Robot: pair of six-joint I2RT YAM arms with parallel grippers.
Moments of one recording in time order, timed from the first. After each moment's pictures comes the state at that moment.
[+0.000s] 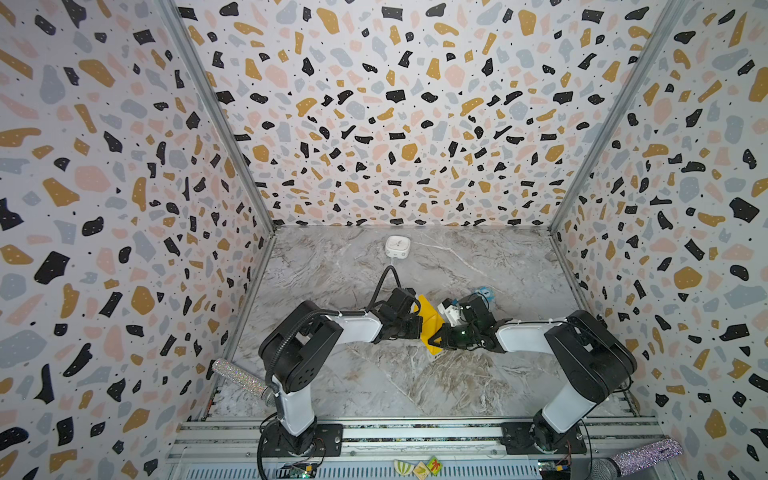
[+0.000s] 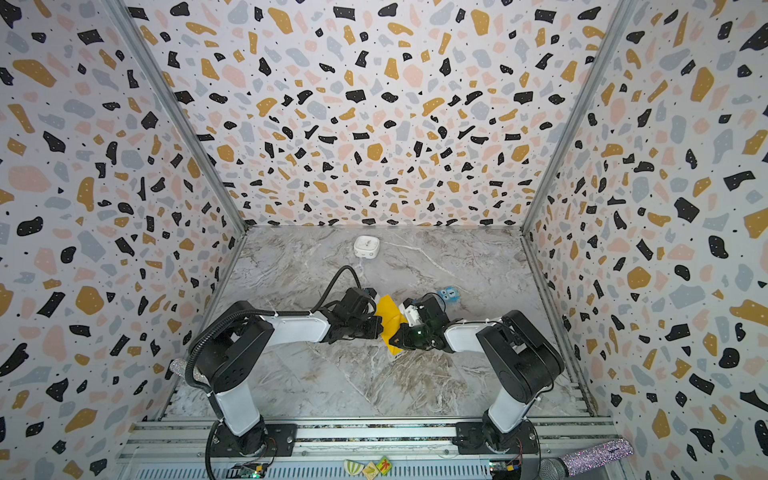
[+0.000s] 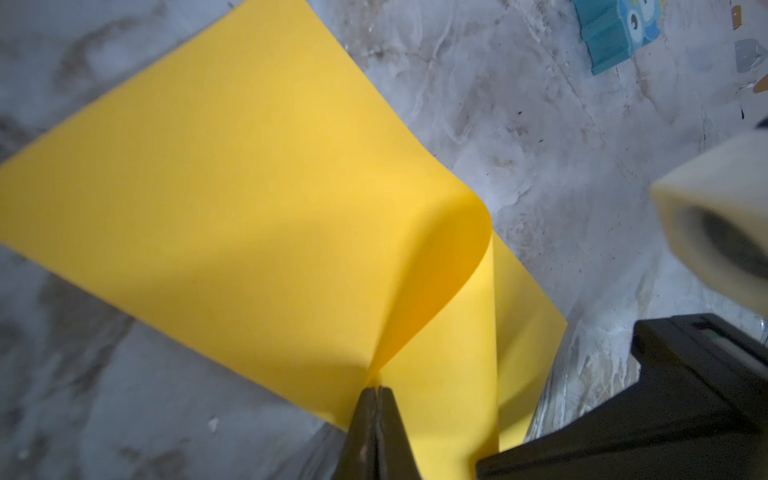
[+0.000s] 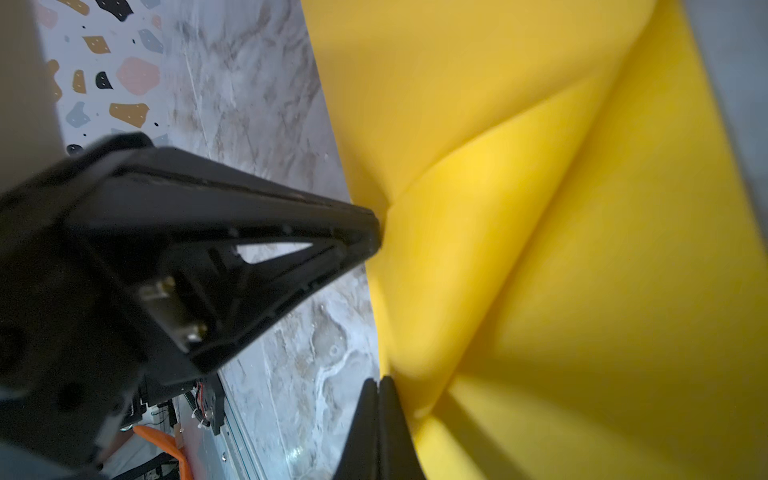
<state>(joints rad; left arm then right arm) -0.72 1.82 0.91 -0.02 0.22 -0.55 0.59 1.66 0.63 0.14 -0.62 0.63</state>
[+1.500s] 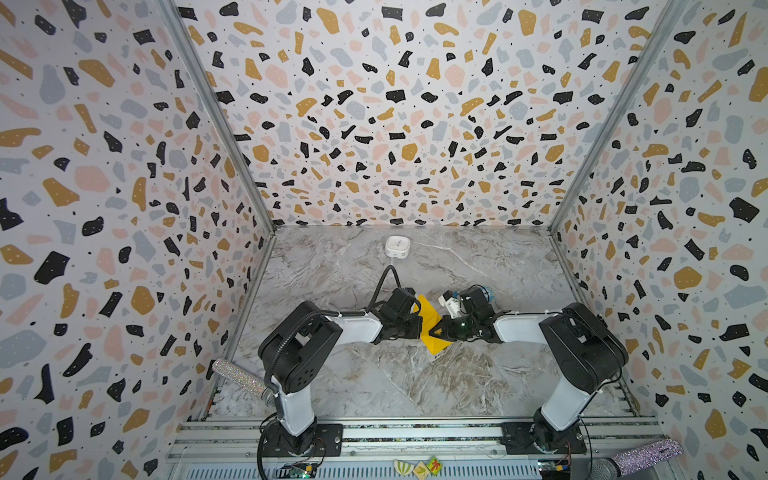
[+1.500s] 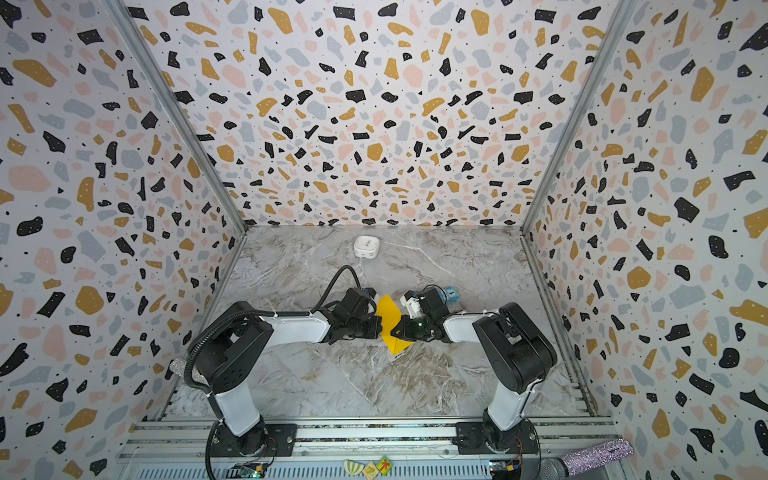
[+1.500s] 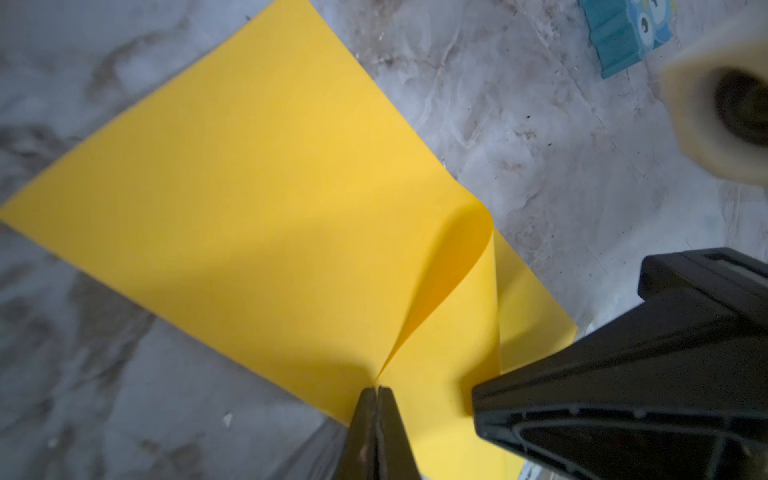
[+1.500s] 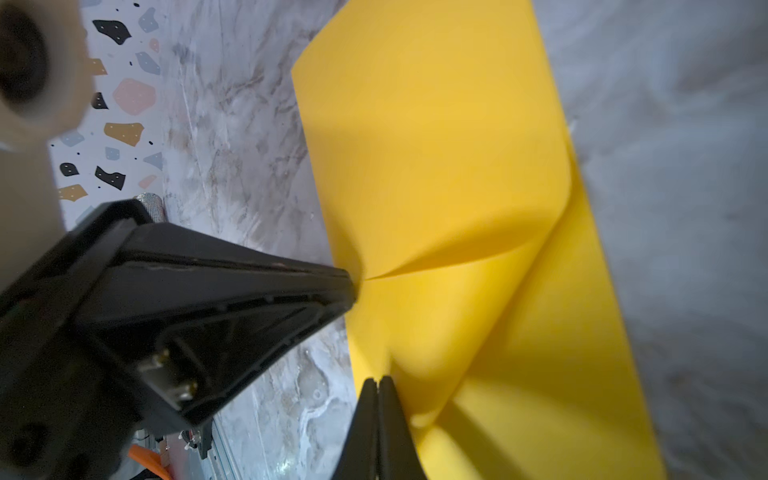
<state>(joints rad) -0.72 1.81 0.91 -0.03 0.18 -0.55 0.52 1.73 0.71 0.12 -0.62 0.57</state>
